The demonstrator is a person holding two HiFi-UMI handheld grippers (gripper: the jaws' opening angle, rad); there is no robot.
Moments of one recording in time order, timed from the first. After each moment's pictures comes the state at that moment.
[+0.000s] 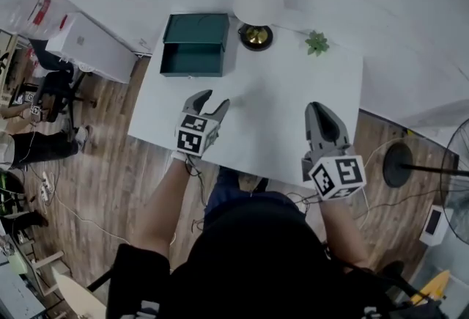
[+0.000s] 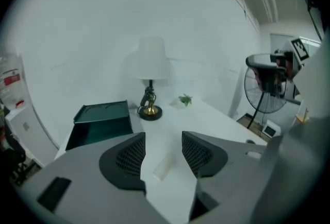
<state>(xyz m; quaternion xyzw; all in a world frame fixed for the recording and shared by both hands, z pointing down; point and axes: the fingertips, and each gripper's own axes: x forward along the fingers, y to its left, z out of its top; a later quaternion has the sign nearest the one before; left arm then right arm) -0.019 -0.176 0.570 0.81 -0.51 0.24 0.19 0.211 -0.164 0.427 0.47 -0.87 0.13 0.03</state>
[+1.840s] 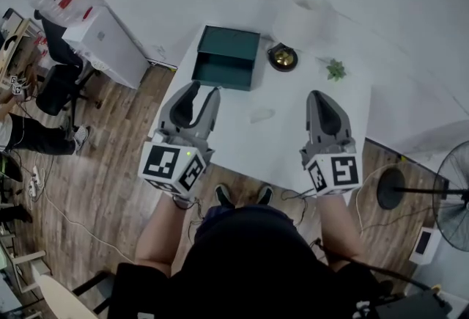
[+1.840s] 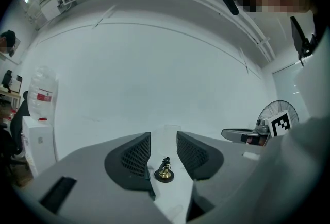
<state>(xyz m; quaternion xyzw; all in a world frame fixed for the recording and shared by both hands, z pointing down) -0.144 -0.095 0.304 0.79 -0.60 -0.04 0.06 0.065 -0.143 0.315 0.44 -0.89 -0.04 0.00</state>
